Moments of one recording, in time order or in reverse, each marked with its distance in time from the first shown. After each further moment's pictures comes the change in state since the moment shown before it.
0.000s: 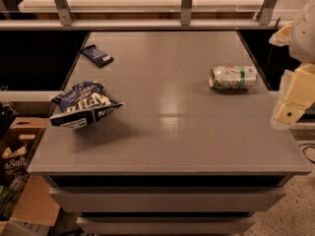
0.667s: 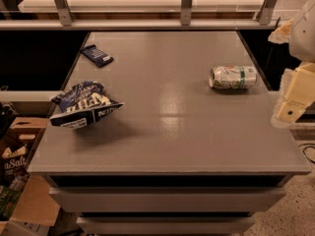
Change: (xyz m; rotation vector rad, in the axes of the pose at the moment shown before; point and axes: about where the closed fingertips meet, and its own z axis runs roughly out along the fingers) arm -0.001 -0.004 -0.001 0.014 -0.002 -0.026
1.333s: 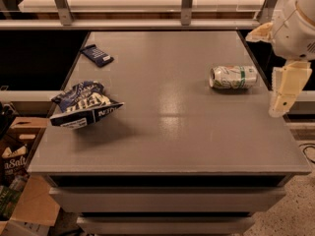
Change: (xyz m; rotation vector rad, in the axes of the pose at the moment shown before) arm 0.000 -0.038 0.039 -0.033 -0.027 -0.257
